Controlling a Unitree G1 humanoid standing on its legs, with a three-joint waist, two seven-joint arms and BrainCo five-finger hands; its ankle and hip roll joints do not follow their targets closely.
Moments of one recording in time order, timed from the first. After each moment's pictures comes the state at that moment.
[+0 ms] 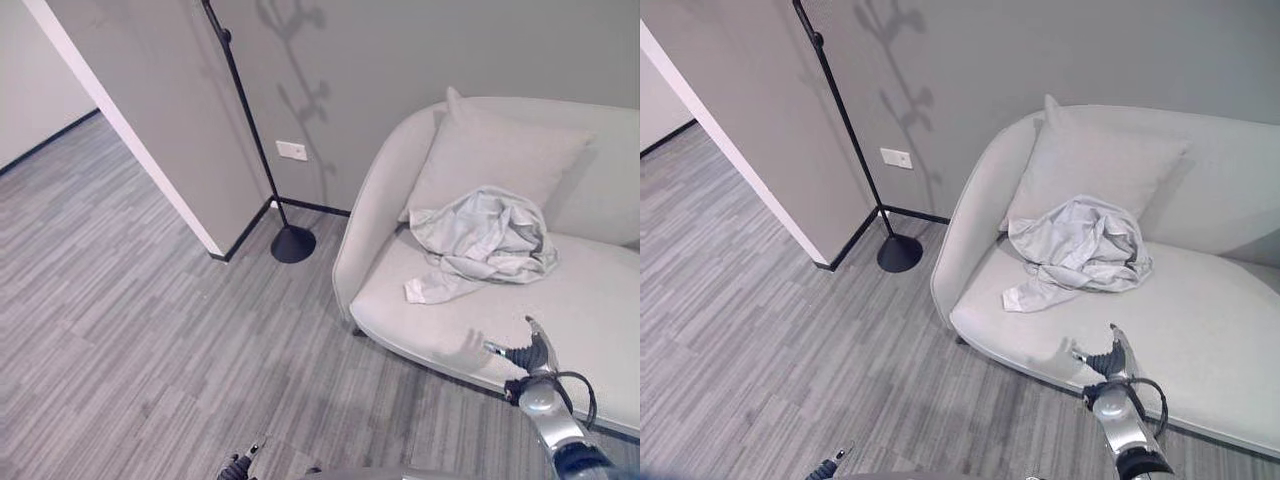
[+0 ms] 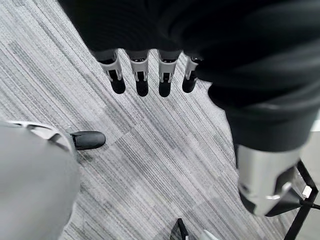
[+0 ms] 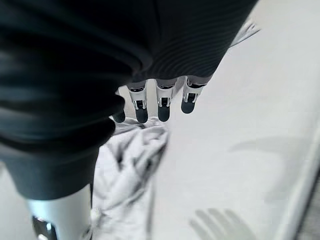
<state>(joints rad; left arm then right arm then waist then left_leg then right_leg) 0.06 0.12 -0.01 1.30 -0.52 -0.16 0.02 -0.15 -0.43 0.08 0.83 -0.12 -0.07 -0.46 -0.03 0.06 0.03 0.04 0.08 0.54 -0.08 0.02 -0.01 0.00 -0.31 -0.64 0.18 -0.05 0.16</state>
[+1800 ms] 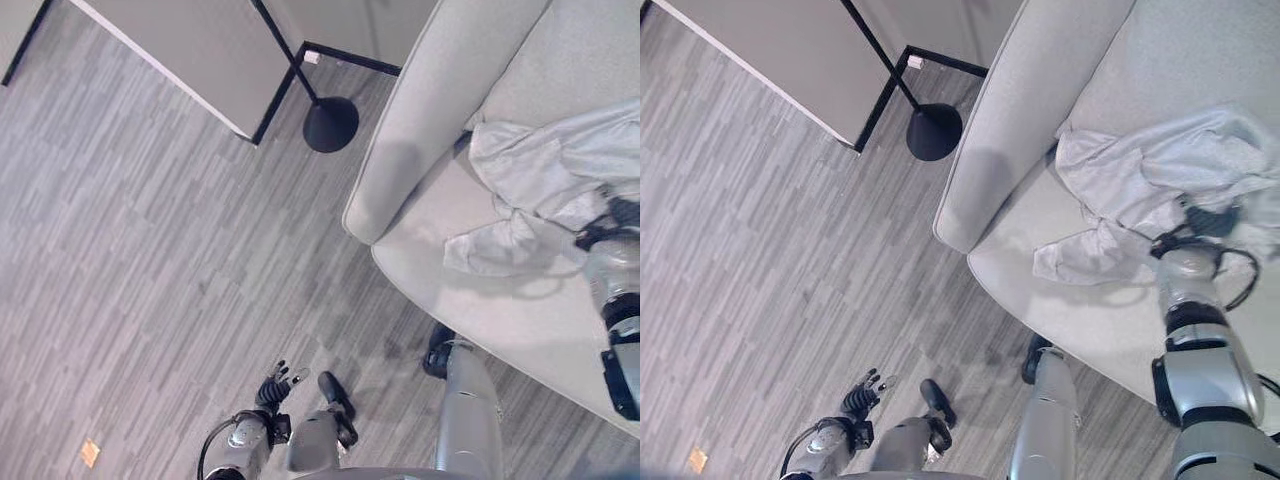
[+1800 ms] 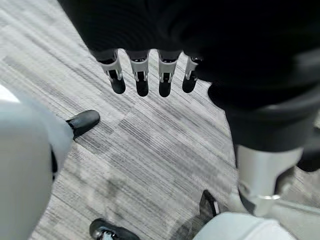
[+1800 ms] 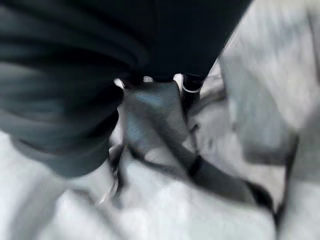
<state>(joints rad) -0.03 0.15 -0.29 1.07 -0.49 -0.25 0.01 -0.69 -0.64 0.20 1.00 0.40 -0.19 -0.49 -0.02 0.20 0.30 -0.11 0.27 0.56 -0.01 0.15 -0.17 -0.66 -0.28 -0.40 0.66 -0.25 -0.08</state>
